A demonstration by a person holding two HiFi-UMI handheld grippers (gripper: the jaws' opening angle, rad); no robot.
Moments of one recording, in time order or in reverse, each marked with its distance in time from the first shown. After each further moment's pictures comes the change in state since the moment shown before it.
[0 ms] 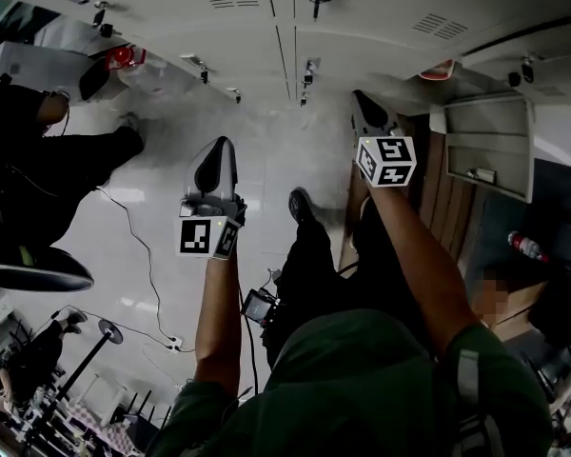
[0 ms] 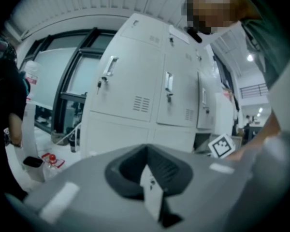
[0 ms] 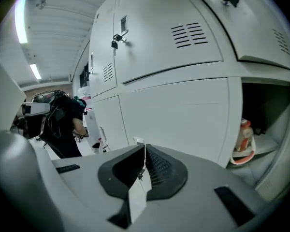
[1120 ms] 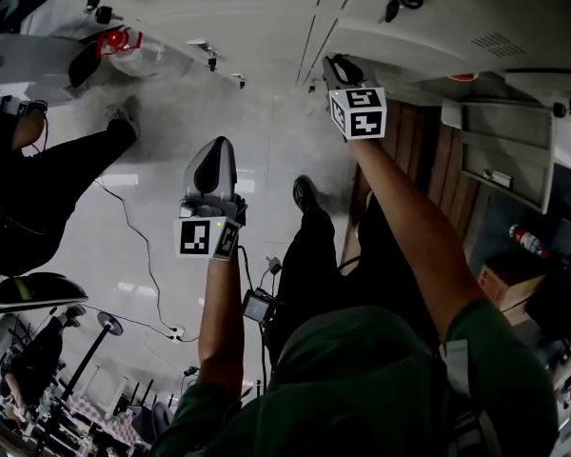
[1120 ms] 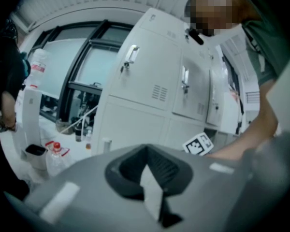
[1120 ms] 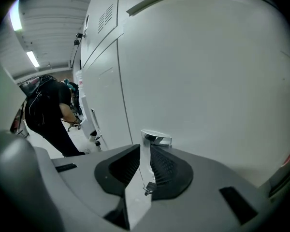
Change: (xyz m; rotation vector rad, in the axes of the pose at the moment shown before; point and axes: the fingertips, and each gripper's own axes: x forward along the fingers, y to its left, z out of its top) left arm -0.003 0.065 -0.041 -0.098 0.047 0.034; right arm 0.140 0.045 -0.031 -0.060 0.152 0.007
